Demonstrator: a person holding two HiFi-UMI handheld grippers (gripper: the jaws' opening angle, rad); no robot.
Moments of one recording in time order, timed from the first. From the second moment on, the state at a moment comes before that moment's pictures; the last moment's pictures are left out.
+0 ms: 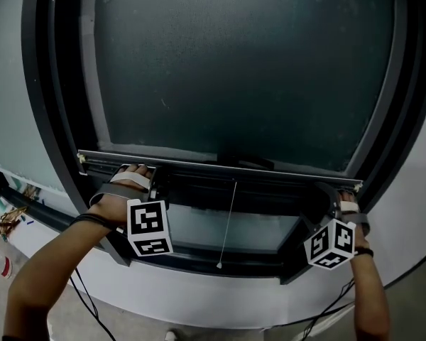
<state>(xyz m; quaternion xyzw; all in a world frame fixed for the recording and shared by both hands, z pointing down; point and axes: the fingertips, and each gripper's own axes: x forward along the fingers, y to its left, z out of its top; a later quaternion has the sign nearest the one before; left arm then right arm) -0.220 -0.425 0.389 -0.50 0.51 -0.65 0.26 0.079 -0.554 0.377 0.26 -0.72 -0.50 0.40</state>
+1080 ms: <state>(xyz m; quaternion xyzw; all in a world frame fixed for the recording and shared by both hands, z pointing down) -0.222 -0.423 0.415 -0.49 0.52 -0.66 0.25 0.067 -0.556 0.389 0.28 -0.74 -0.46 0.40</state>
